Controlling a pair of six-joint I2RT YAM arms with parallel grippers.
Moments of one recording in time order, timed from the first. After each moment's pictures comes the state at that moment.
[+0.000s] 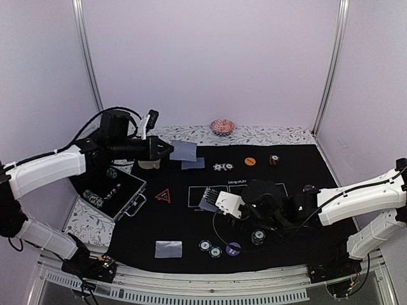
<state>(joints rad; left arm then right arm) -0.58 1.29 0.96 -0.11 0.36 -0.43 1.27 1.42 0.82 -0.01 0.43 -0.30</state>
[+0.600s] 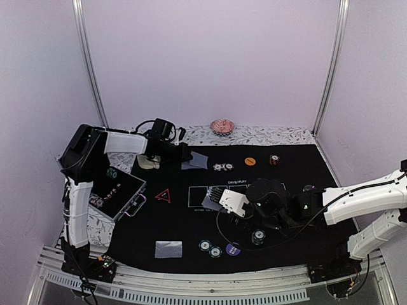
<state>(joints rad) -0.47 2.21 1.55 -0.10 0.37 -0.41 1.27 1.38 0.81 -0.04 0.43 -0.28</state>
